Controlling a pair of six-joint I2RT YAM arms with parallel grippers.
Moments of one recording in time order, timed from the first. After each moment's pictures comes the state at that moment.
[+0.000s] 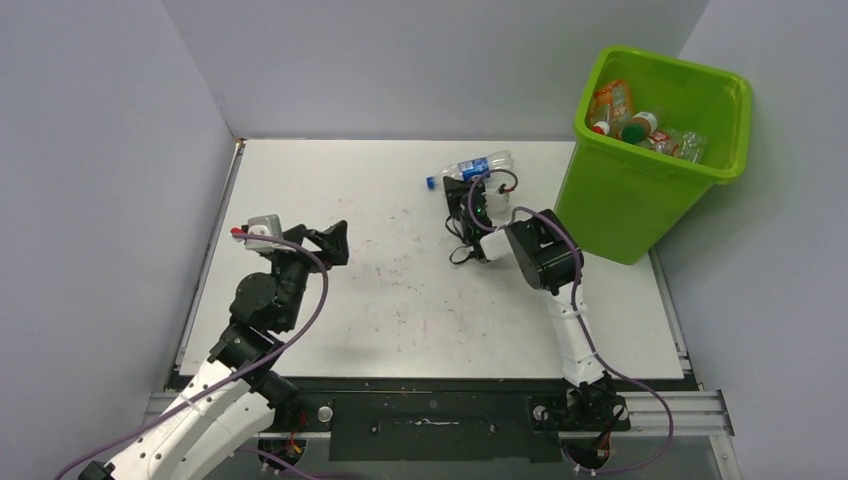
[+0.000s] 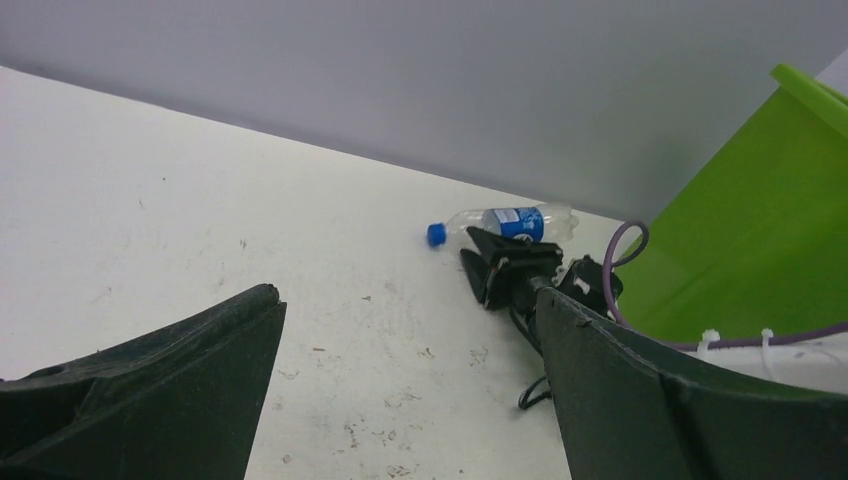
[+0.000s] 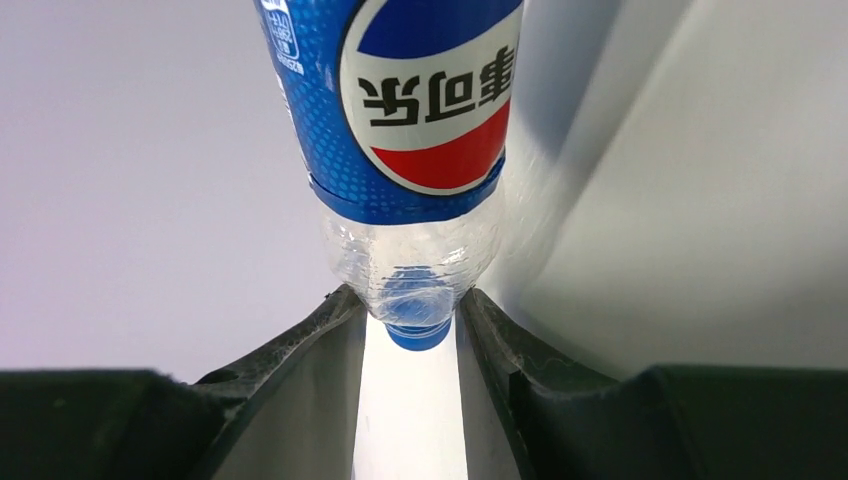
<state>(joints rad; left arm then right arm) -0.60 0.58 0.54 0.15 -0.46 -0.39 0.41 2.48 1.45 0.84 0.36 1.46</state>
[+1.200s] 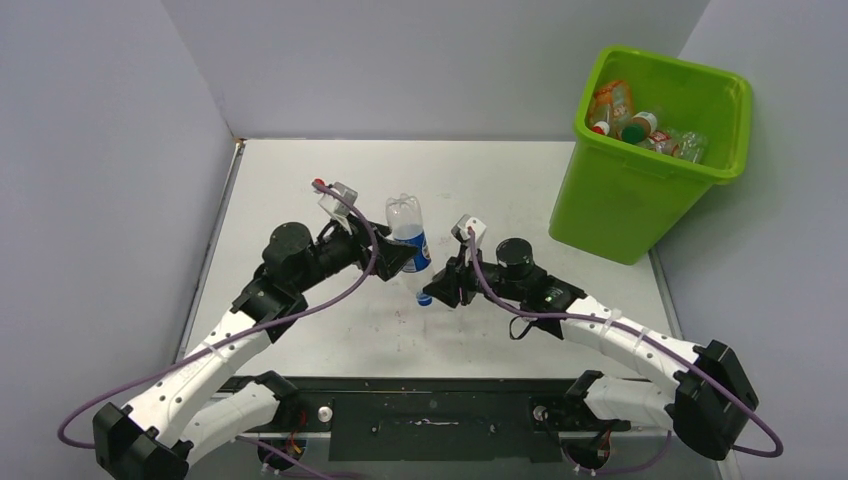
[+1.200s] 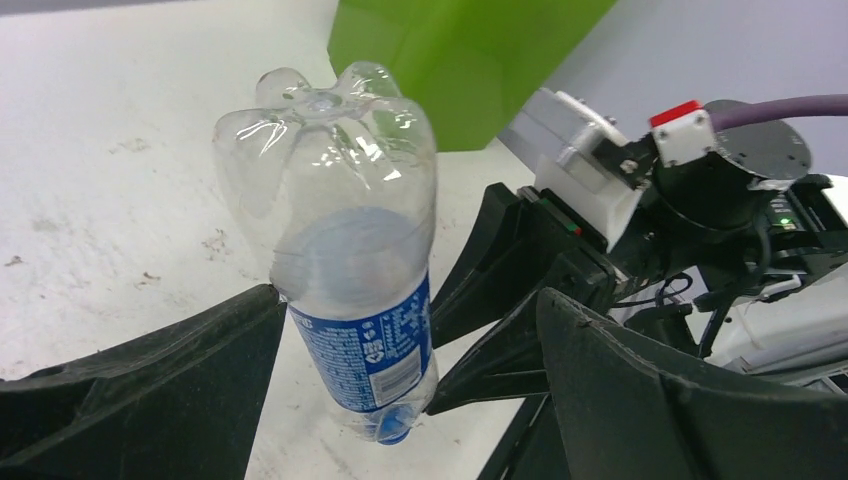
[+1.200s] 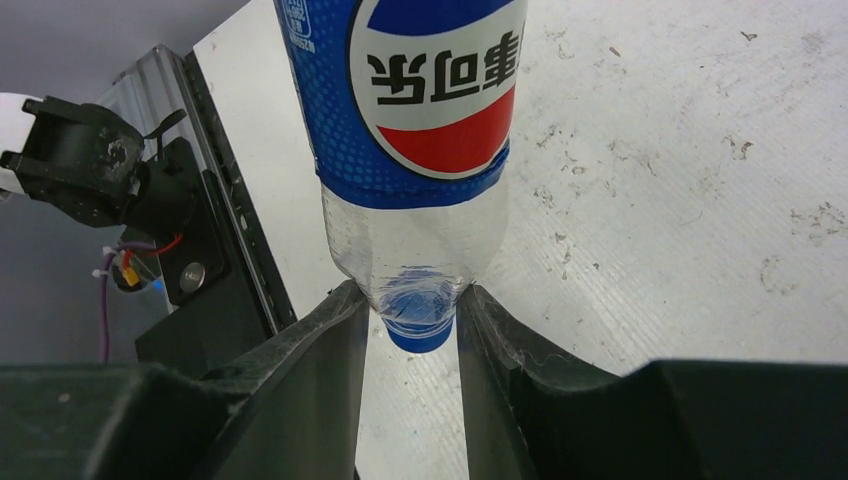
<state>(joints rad) -0.60 0.89 0.79 0.08 0.31 -0.46 0.77 1.14 0.68 0.14 -0.40 0.25</state>
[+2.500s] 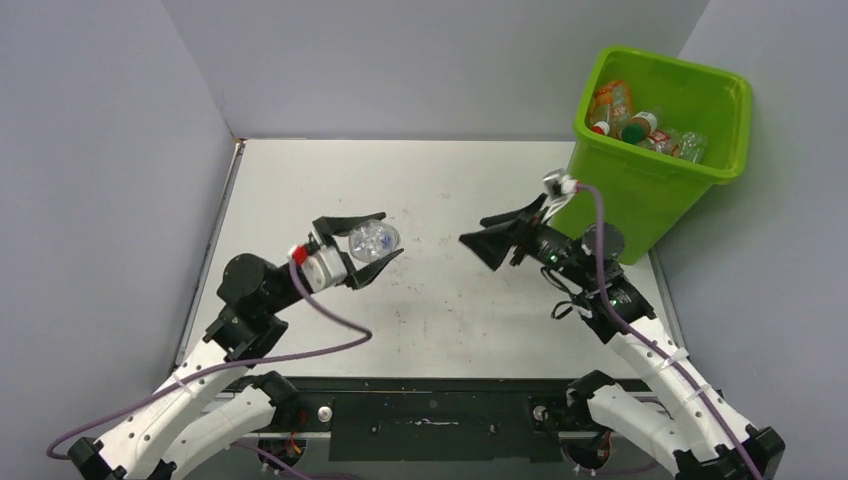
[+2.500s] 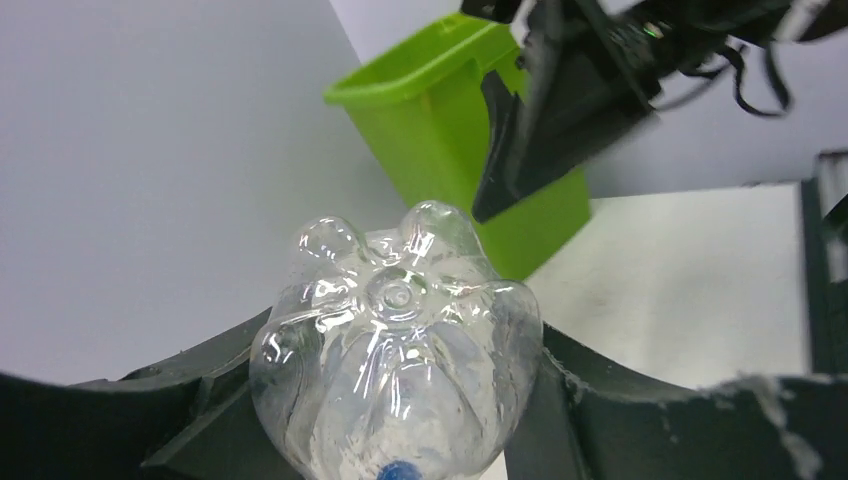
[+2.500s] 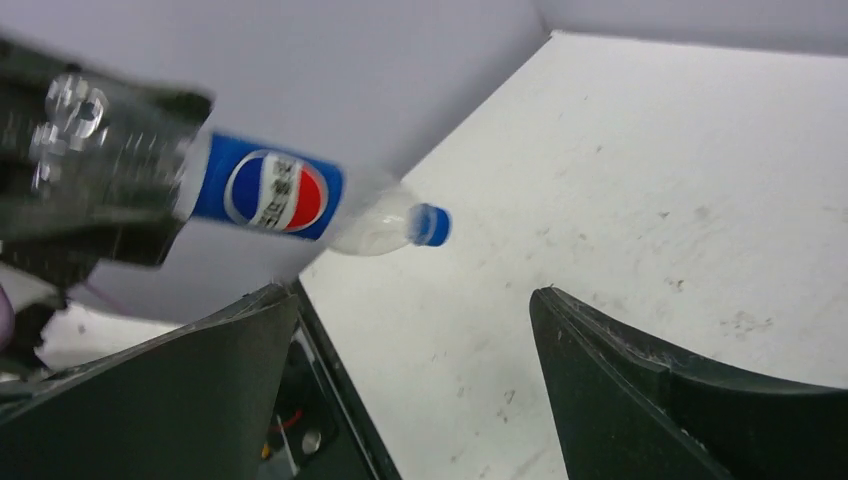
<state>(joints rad) -0.65 0.77 0.80 0.26 0.44 0.11 0.61 0.85 0.81 0.02 -0.40 0.47</state>
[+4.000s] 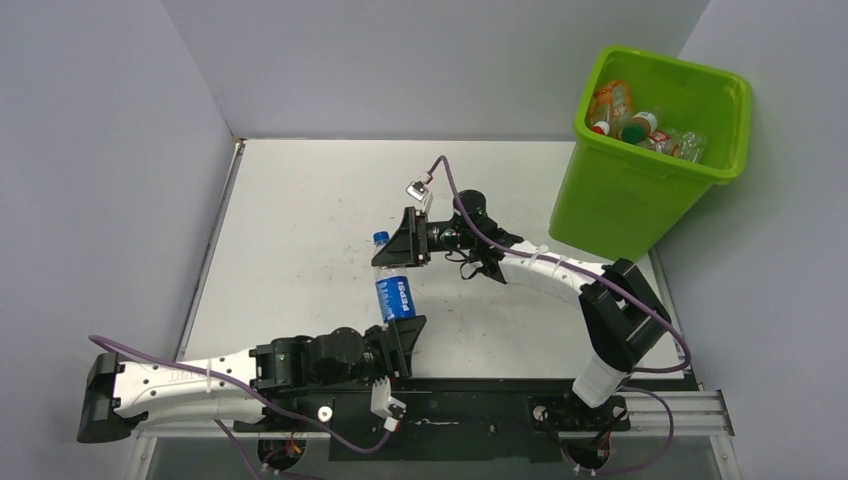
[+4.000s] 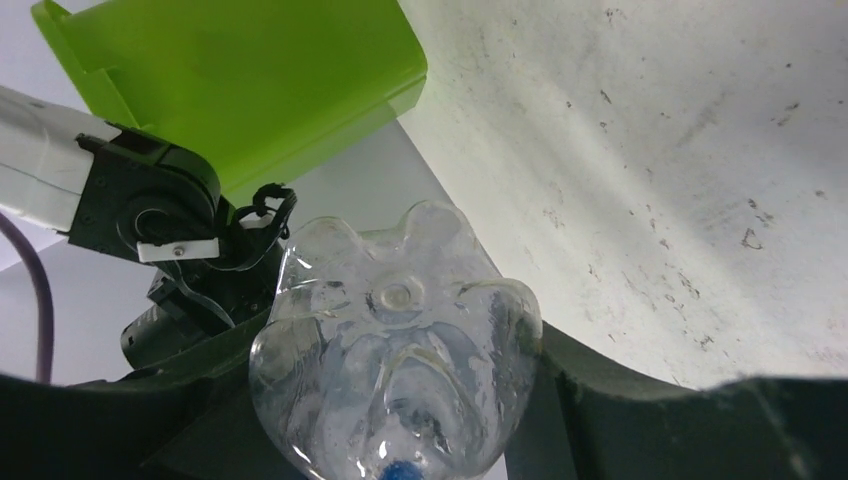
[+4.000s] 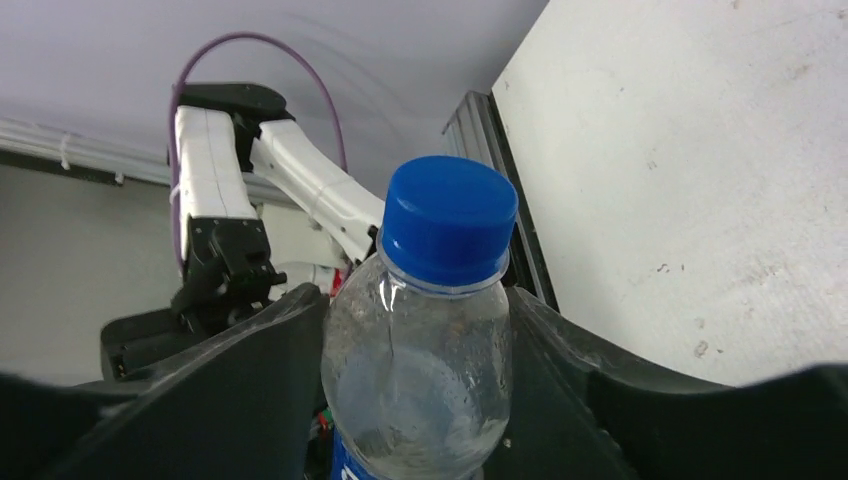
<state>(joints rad) -1.38 0.72 0.48 -0.18 -0.19 1.73 0.71 1.66 1.05 0.47 -0.89 1.02</state>
